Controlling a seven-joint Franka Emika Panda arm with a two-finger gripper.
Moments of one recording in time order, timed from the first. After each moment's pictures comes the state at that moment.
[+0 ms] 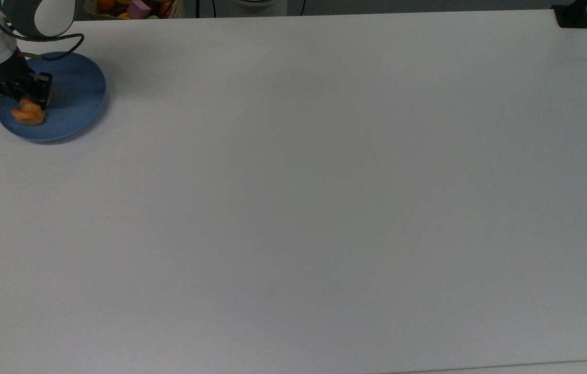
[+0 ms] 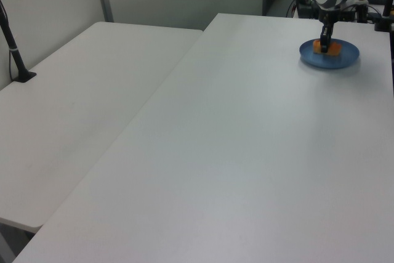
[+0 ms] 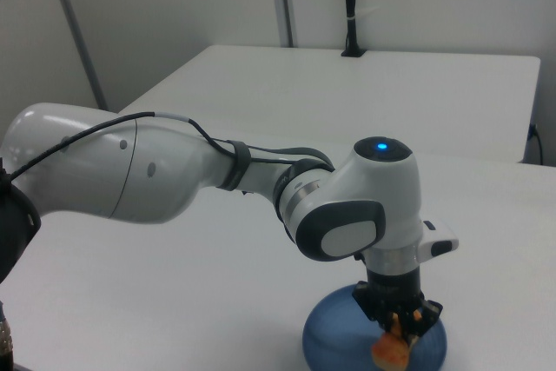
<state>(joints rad) -0.27 0.51 -0.39 -1.69 0.15 2.19 -0.72</state>
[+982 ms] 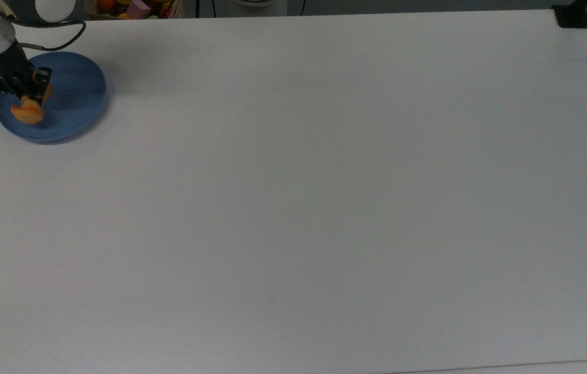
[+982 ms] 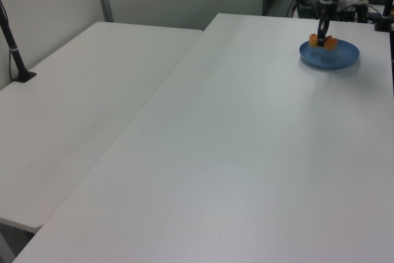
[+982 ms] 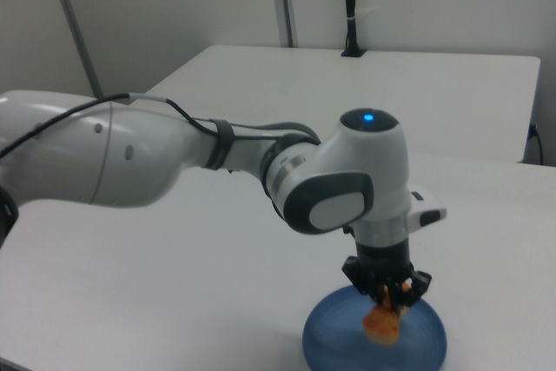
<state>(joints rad) -0.24 0.45 -0.38 -1.68 0.15 2.15 -0.74</state>
